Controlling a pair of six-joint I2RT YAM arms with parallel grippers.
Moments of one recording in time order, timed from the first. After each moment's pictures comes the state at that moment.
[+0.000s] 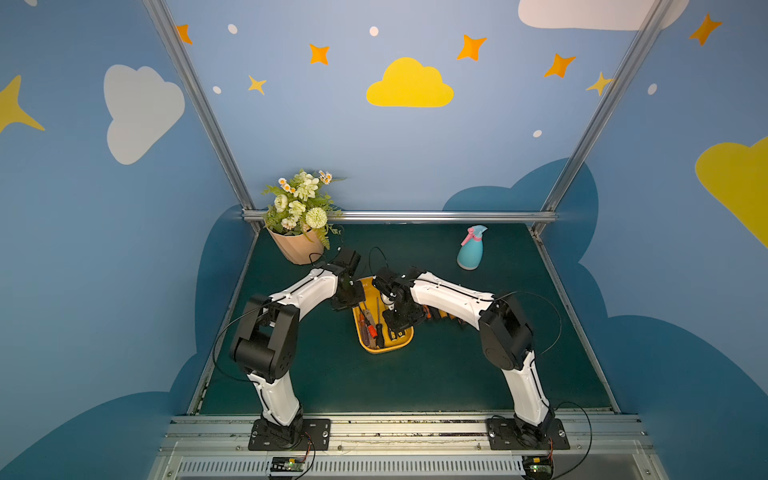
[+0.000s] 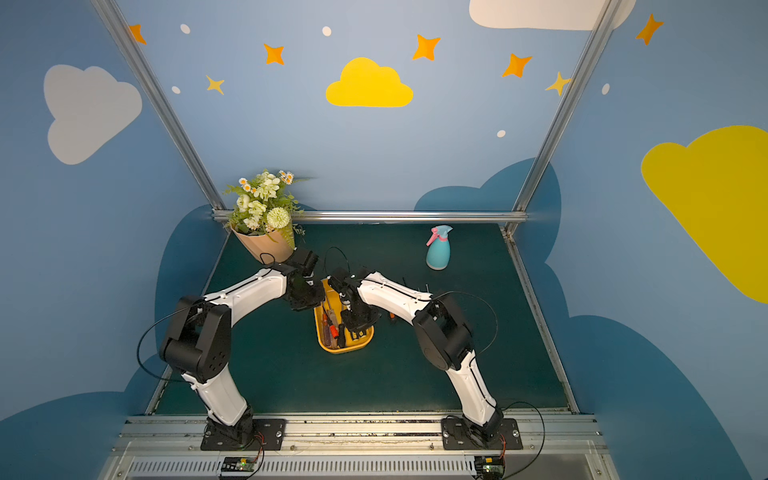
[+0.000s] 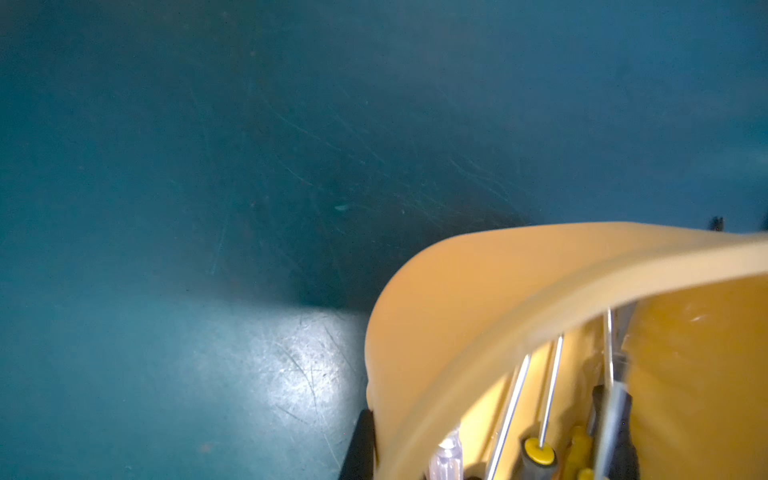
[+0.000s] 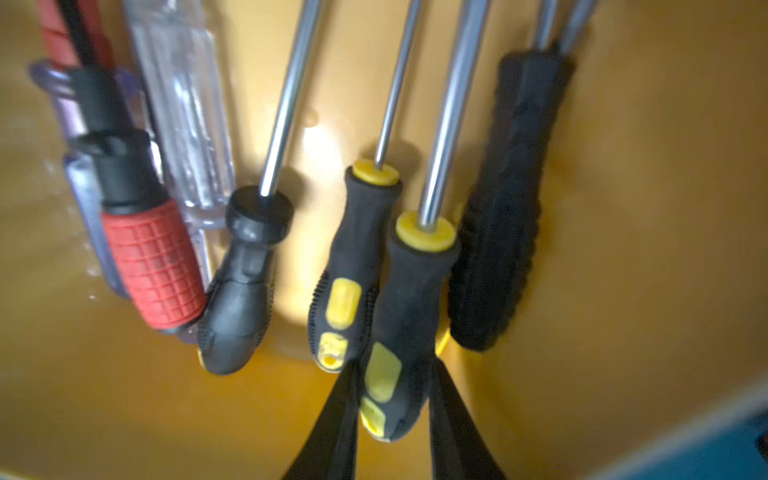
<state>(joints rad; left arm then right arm) -0.34 1.78 1.23 -0.71 0.08 -0.60 0.92 2.13 1.76 -1.13 -0.06 0.33</state>
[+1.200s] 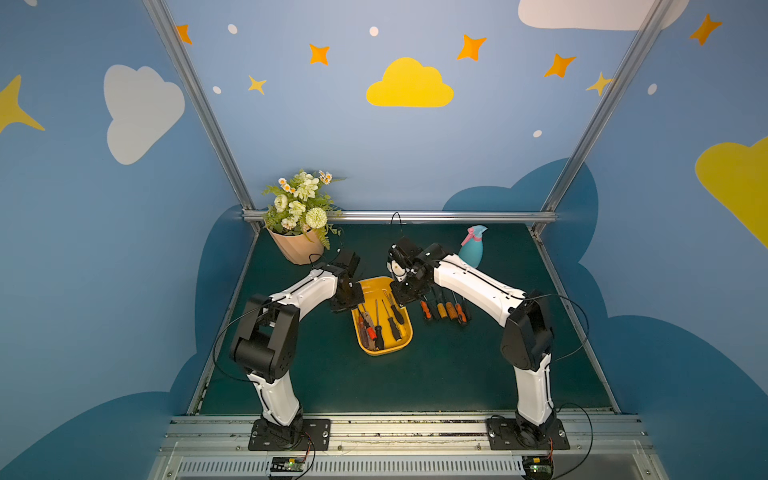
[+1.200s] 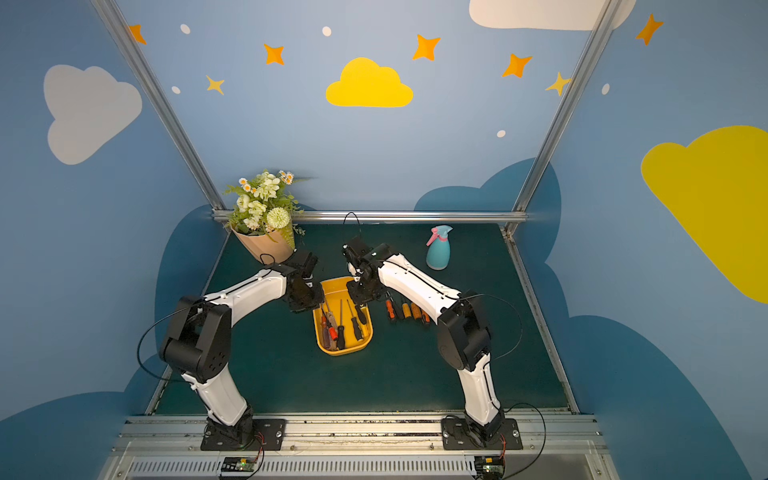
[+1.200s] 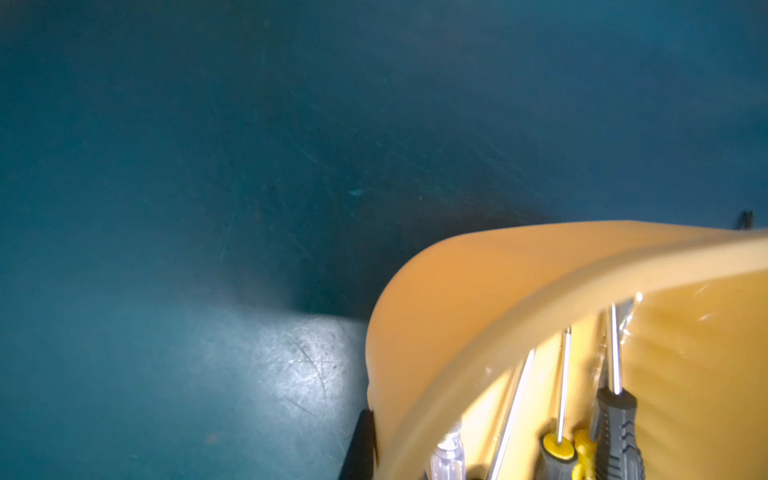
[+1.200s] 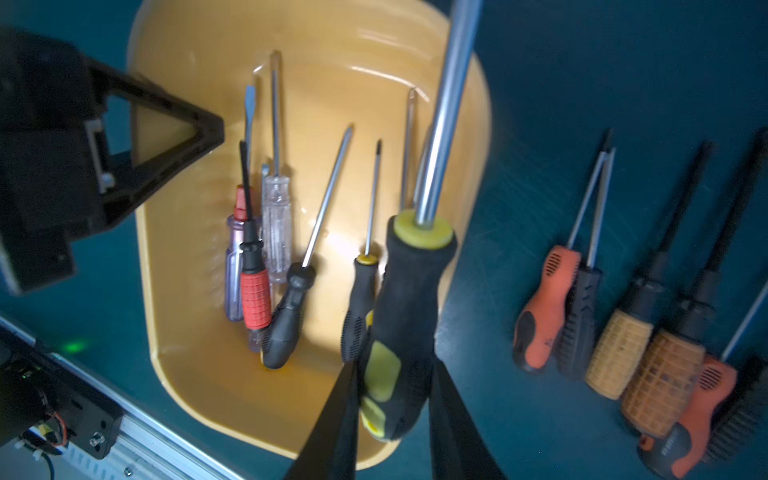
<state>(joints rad) -0.33 1.78 1.22 -0.73 0.07 -0.60 0.79 2.03 1.85 -1.08 -0.09 0.28</state>
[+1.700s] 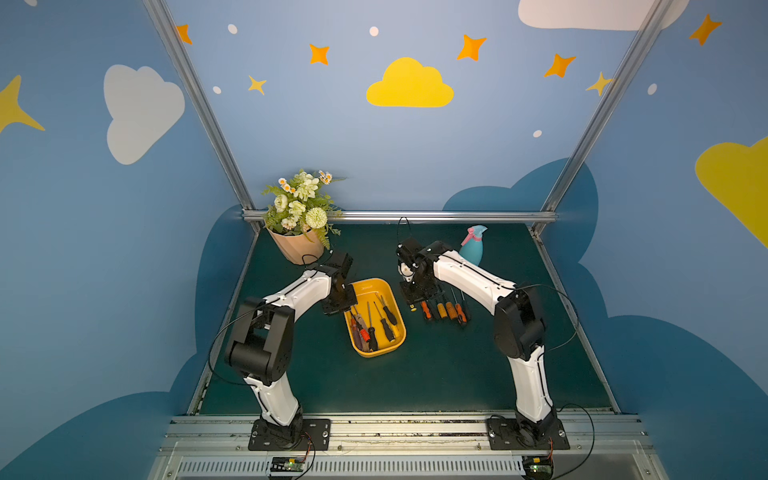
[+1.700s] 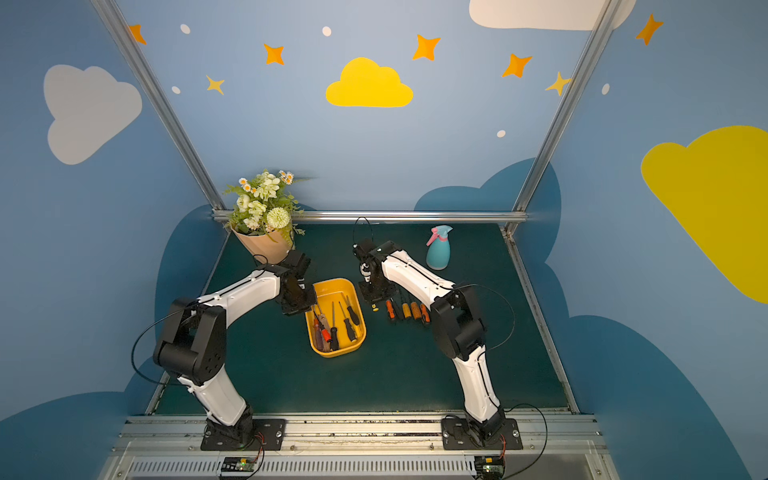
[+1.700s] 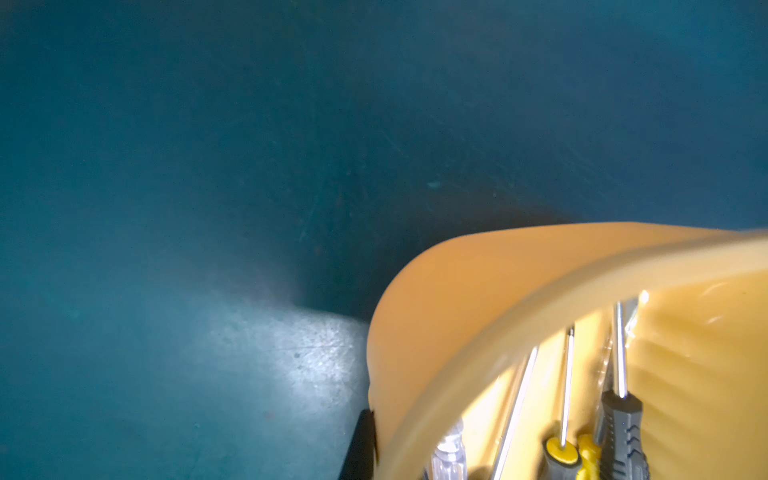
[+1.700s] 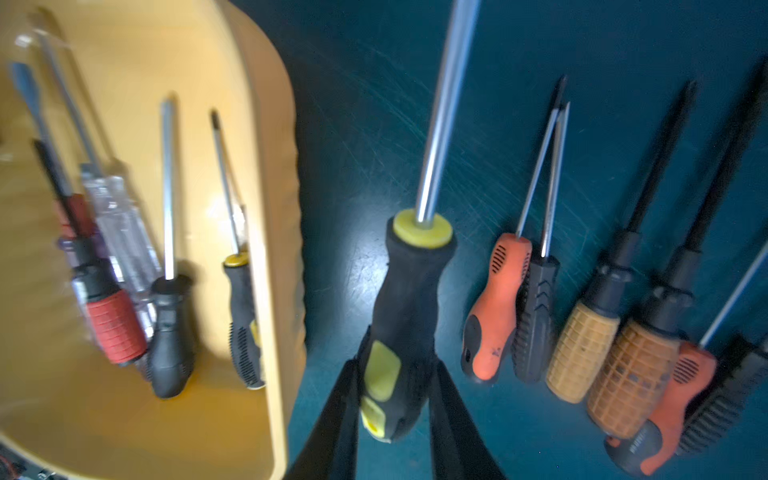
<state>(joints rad) -0.28 1.75 1.19 -0.77 0.05 -0.61 0.73 2.15 1.86 -1.15 -0.09 0.26</state>
